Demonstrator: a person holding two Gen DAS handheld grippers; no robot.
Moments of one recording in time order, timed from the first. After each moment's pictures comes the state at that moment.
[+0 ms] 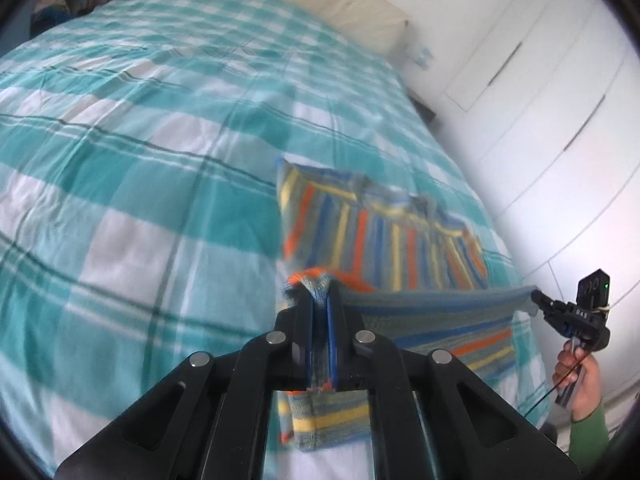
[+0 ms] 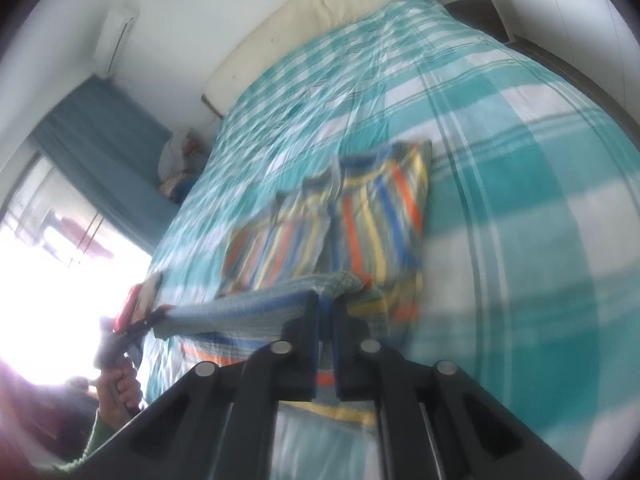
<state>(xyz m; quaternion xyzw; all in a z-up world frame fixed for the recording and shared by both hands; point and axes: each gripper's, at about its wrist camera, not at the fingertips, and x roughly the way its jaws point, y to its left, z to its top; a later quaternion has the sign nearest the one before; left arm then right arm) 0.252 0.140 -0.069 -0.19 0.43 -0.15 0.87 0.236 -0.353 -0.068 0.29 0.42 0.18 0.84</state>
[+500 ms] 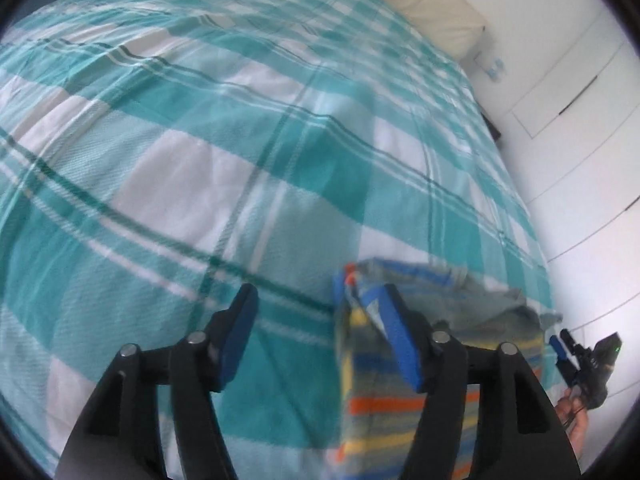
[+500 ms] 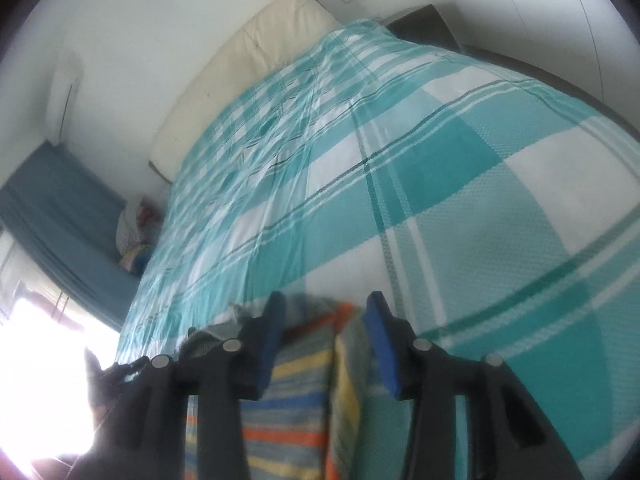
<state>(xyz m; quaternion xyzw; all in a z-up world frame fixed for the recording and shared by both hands) 0.385 0.155 -0.118 -0.20 0.47 -0.06 0.86 0.357 -0.400 -0.111 0.31 0.38 0.10 0.86</state>
